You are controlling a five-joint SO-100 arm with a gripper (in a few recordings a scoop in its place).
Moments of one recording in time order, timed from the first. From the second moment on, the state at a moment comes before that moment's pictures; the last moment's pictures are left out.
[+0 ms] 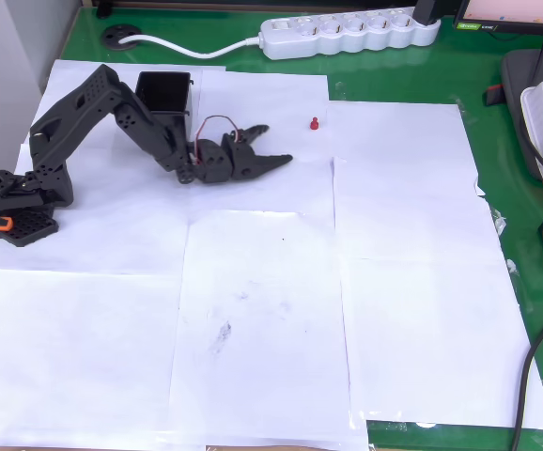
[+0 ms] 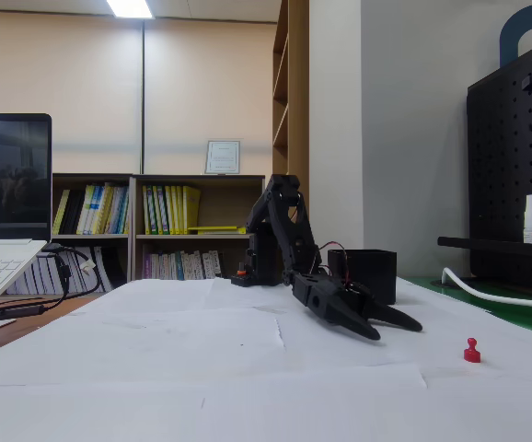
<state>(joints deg) -15.8 140.3 87.6 -48.3 -92.3</state>
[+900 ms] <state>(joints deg) -18.0 157.3 128.1 -20.1 -81.9</state>
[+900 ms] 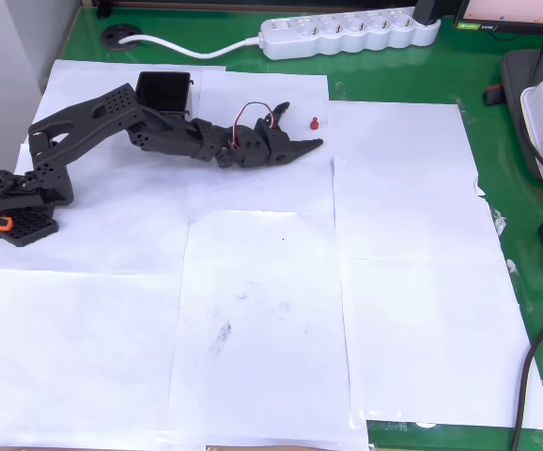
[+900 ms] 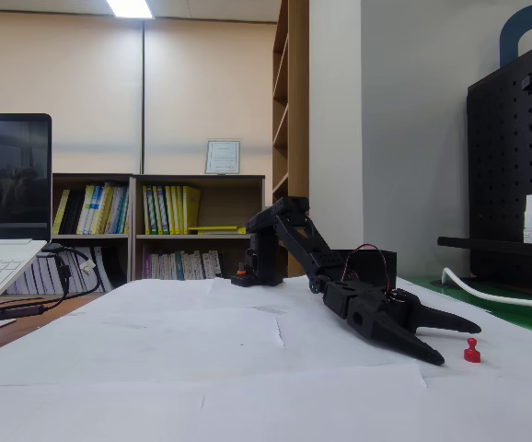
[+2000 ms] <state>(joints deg) -21.4 162.7 139.7 -13.2 -80.9</state>
